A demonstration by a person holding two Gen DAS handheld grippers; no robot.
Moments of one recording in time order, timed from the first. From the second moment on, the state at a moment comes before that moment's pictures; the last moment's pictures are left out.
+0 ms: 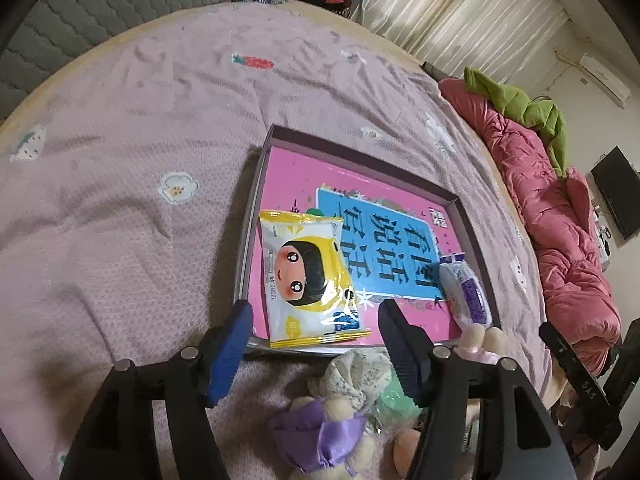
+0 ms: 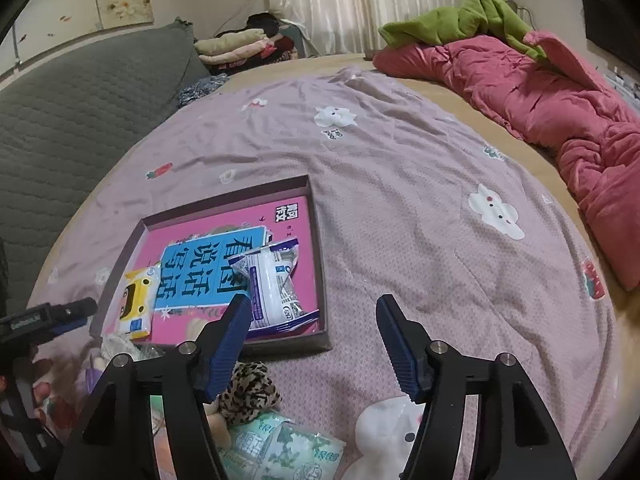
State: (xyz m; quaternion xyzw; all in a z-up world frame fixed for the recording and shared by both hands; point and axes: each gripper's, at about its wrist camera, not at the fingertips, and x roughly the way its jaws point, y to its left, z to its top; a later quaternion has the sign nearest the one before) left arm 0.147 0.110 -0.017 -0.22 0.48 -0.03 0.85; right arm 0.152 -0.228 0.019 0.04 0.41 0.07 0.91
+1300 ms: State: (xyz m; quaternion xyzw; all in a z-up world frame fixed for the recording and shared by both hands) left arm 0.089 0.097 0.052 -0.19 0.42 -0.04 0.89; right arm 0.099 -0.218 0.064 0.03 0.37 0.08 0.93
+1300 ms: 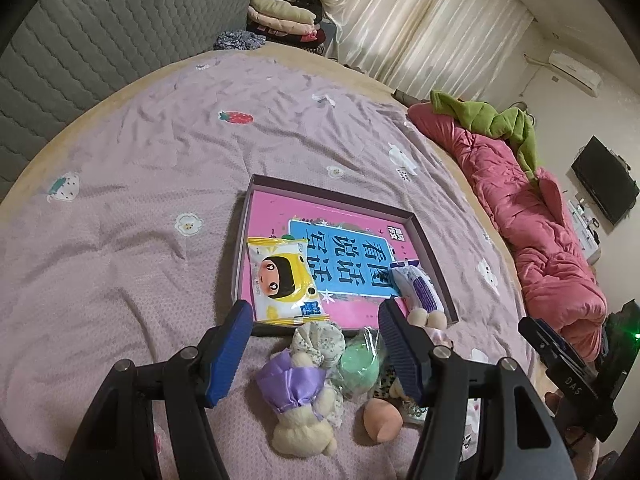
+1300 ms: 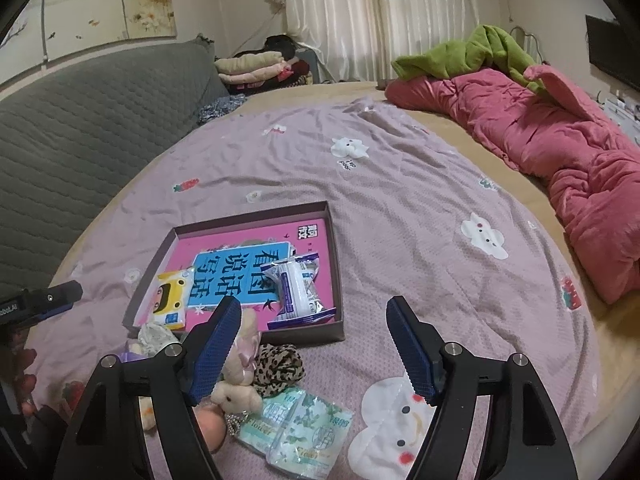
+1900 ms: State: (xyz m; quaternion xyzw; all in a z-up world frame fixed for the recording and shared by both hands) left arm 0.062 0.091 0.054 -0.18 0.43 -0.04 0.89; right arm 0.074 -0.219 0.067 0.04 0.37 0.09 0.93
